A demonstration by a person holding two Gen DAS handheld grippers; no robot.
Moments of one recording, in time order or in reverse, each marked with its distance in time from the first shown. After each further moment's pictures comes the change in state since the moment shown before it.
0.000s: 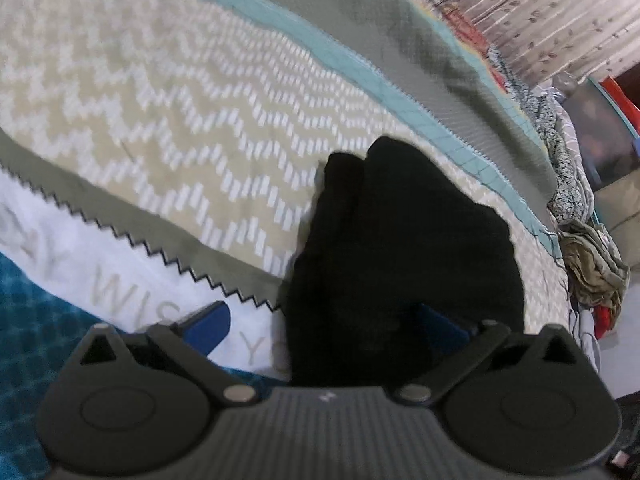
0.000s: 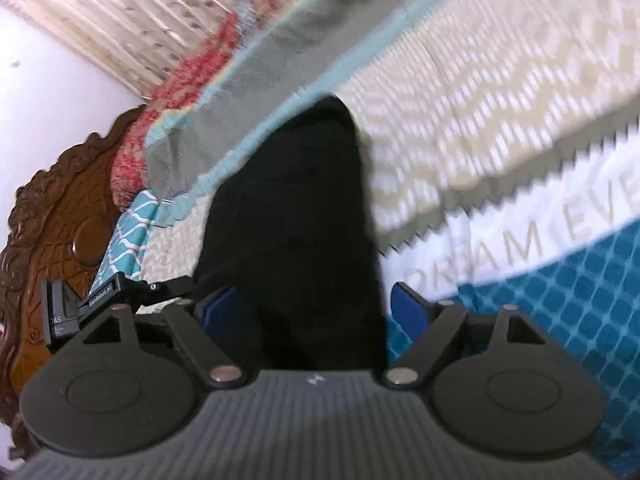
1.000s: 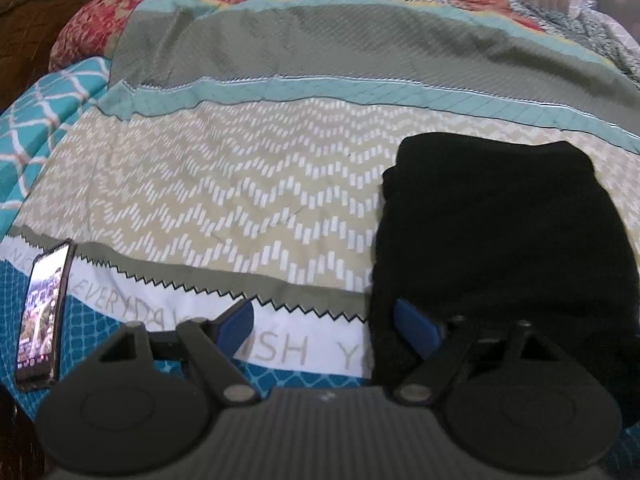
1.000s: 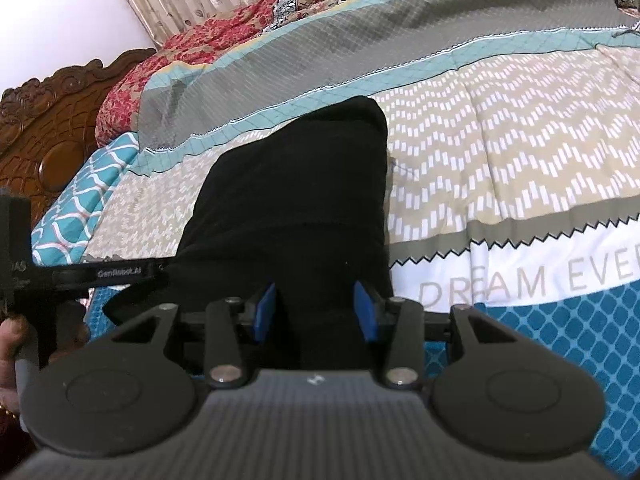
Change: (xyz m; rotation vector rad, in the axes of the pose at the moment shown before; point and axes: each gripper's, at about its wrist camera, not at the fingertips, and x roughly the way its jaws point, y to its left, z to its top) left arm -0.018 -0.059 -0.033 0.368 -0.177 0.538; right arm 0.003 0.050 -0.018 -0.341 -0.036 -0.152
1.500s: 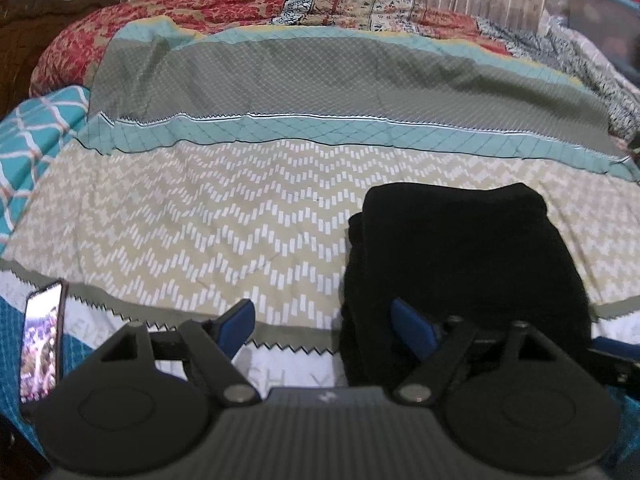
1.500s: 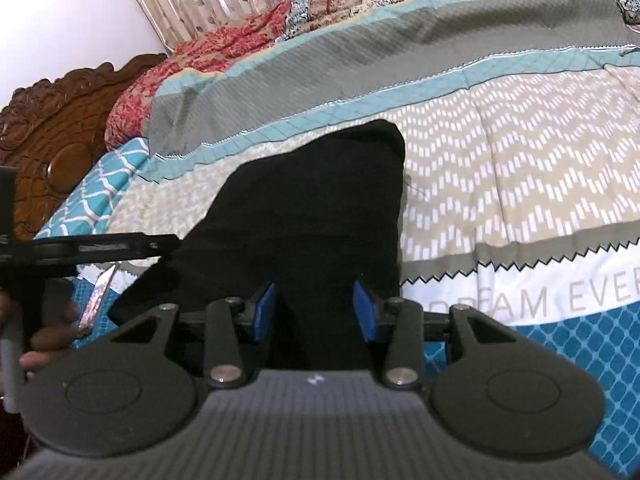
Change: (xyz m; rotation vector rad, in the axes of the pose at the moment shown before) left arm -0.034 -0.002 0.020 0.032 -0.066 -0.097; right arm -0.003 0.006 0.010 -0.027 -0.020 0.020
